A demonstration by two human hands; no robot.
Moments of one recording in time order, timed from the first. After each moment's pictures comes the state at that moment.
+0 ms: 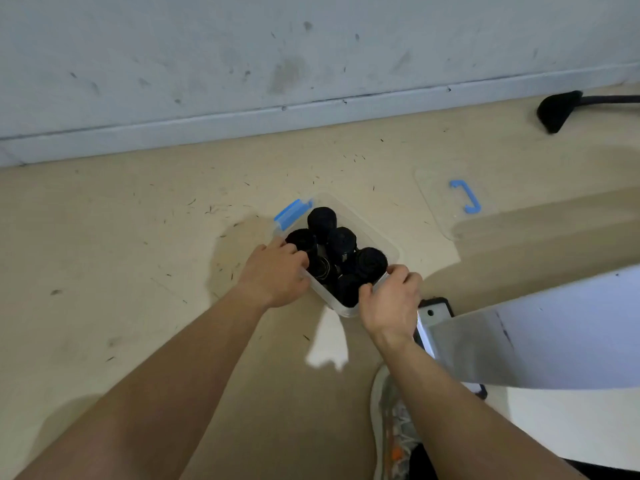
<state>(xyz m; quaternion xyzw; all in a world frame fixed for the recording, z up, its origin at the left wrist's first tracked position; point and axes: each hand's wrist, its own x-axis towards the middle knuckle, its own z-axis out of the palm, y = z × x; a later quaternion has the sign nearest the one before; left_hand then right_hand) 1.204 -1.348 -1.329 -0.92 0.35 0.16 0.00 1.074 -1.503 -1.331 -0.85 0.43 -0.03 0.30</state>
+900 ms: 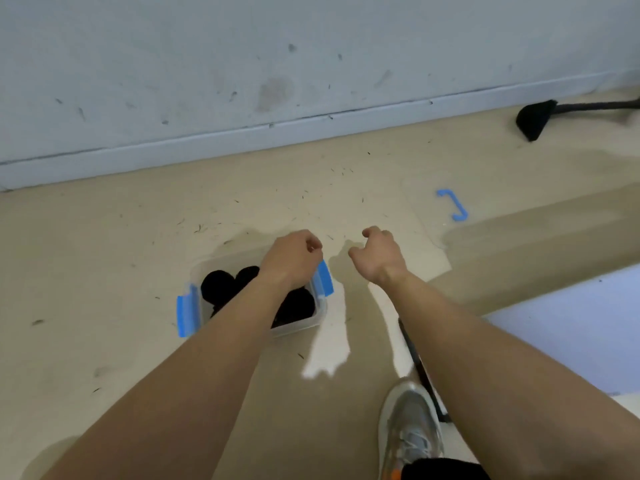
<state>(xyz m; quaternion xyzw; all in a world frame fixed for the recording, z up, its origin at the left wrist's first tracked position) 1.219 -1.406 -1.294 -0.91 0.15 0.24 -0.32 1.160 -1.568 -1.313 -0.88 0.33 0.11 0.33</state>
